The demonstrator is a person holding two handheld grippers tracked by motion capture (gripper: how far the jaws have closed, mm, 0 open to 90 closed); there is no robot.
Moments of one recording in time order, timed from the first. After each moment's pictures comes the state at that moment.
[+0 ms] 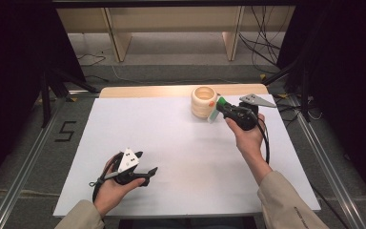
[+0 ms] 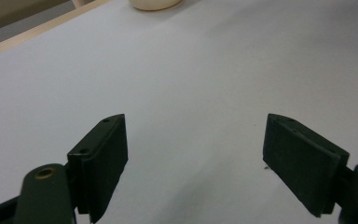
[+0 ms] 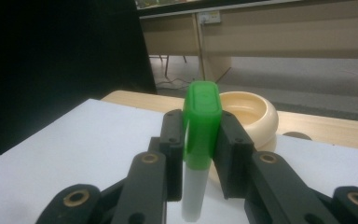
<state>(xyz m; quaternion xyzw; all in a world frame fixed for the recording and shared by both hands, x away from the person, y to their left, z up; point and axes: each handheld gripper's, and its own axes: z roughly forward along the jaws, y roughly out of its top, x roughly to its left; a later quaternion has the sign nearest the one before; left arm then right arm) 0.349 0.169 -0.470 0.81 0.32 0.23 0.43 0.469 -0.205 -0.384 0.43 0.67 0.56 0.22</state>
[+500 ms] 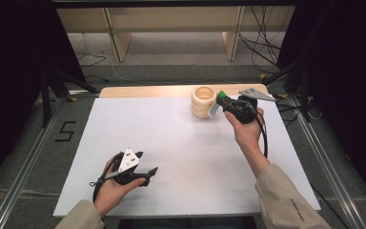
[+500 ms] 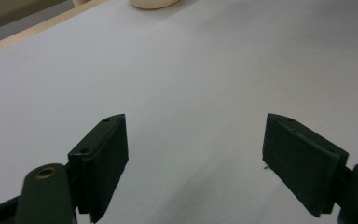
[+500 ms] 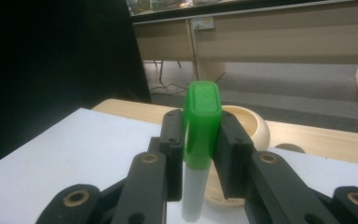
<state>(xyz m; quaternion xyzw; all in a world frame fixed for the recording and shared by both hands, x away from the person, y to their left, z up) 0.350 0.169 -0.471 0.81 0.32 0.23 0.43 0.486 -0.203 -0.377 0.44 0.66 0.56 0.23</state>
